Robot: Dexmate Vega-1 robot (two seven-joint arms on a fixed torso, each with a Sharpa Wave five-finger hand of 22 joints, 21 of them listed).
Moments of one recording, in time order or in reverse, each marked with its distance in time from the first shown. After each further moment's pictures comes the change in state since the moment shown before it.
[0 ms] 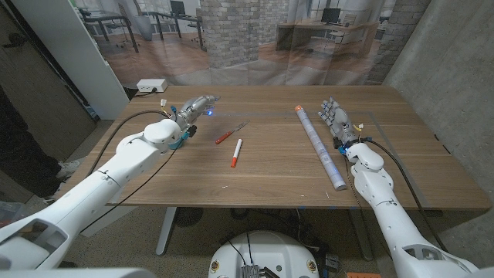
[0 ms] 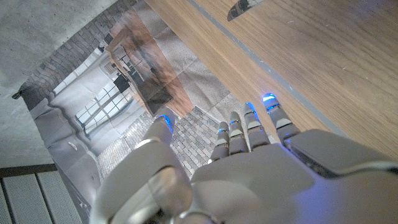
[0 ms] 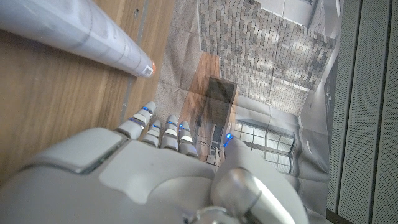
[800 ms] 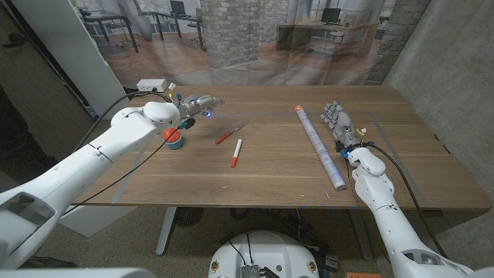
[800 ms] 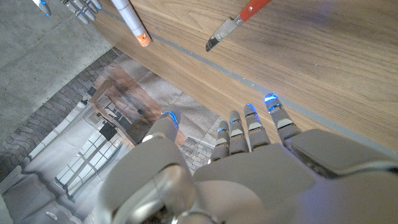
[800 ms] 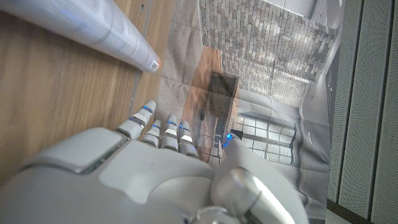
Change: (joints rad) left arm -0.178 0.100 0.107 -0.099 0.081 0.313 -0.168; left_hand 0.064 0.038 0.008 -0.008 0.000 0.005 0.005 0.000 0.005 -0.009 0.009 0.000 0.013 -0.022 0.022 0.007 0.027 -0.010 0.027 -0.008 0.009; right arm -0.014 0.024 0.035 0.021 0.000 0.028 0.016; right_hand 0.000 0.000 0.000 0.000 0.000 0.004 0.004 0.000 0.000 0.000 0.000 0.000 0.000 0.000 0.000 0.000 0.000 0.011 0.003 0.000 0.000
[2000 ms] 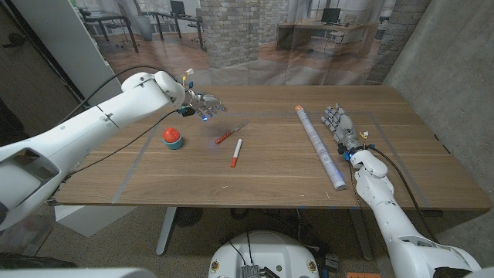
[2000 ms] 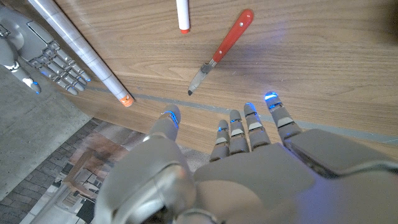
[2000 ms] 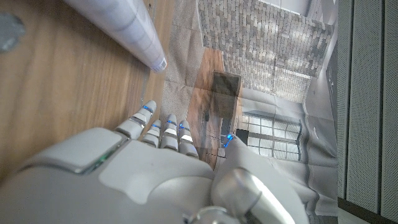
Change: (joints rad) left arm -0.351 0.023 0.290 -0.029 0.233 0.317 -0.389; left_hand 0.000 0.000 -0.038 0.016 0.000 0.025 0.001 -0.007 0.000 0.020 -0.002 0.003 0.010 0.006 -0.006 0.023 0.024 0.017 -0.006 0.000 0.005; right arm 0.109 -0.003 0.040 0.242 0.034 0.101 0.149; right_hand -0.005 -0.005 0.000 0.000 0.000 0.009 -0.002 0.000 0.000 0.007 0.000 0.000 0.000 0.005 0.005 0.000 0.000 0.004 -0.004 0.000 0.000
